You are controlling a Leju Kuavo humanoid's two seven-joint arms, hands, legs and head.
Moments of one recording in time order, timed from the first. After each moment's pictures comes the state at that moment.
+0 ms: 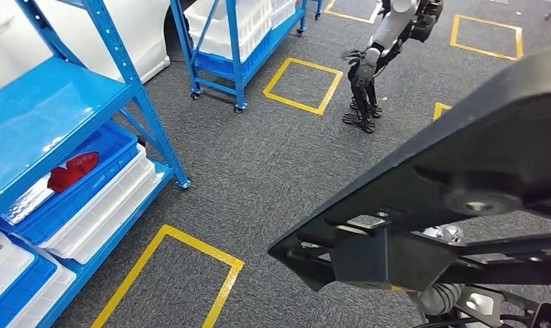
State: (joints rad) left arm -0.09 -0.03 1.30 -0.22 -0.91 0.08 -0.39; right arm -0.03 -0.06 0.06 -2.07 -0.15 0.61 -0.70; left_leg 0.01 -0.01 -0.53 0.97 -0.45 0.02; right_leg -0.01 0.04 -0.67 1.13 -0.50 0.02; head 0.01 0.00
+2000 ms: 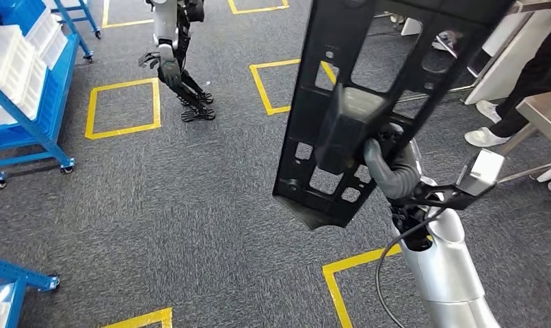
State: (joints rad) left arm -0.10 -0.10 1.32 -0.22 -0.90 0.08 -0.29; right arm -0.43 -0.14 0.18 -1.61 -0.32 0.40 -0.54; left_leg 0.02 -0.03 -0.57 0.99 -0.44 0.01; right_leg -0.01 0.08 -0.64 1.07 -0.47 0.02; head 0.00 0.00
